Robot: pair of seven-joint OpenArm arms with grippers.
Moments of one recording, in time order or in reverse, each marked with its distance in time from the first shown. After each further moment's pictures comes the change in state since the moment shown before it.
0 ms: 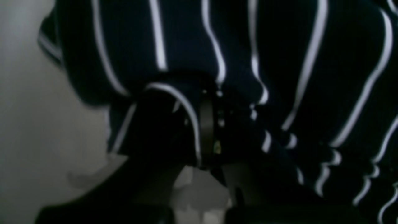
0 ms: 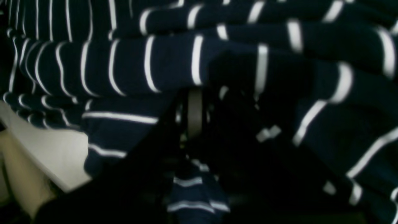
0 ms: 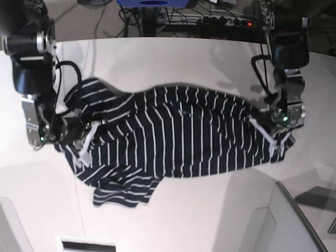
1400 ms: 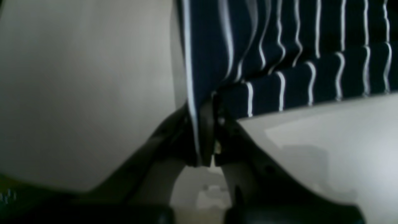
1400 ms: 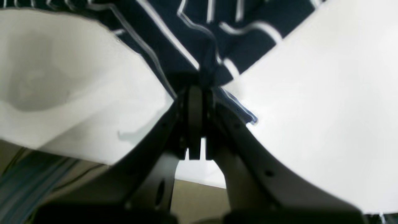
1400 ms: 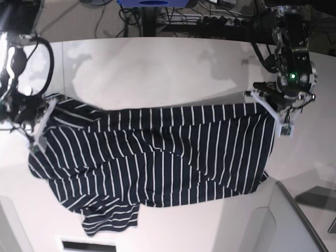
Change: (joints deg) left arm 25.4 4.4 -6.6 52.1 -0.5 1.8 21.9; right arm -25.1 3.2 13.6 61.1 -1.3 -7.6 -33.7
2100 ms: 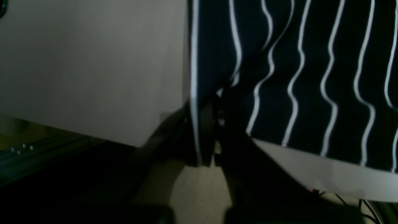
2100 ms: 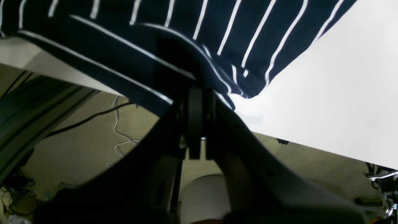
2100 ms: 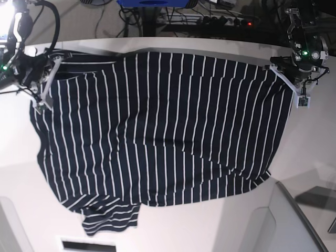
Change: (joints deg) left arm 8.5 -2.9 -6.8 -4.1 0.0 -0.2 -5.2; right arm -12.6 -1.0 0.0 4.4 -0.2 0.0 -3.2
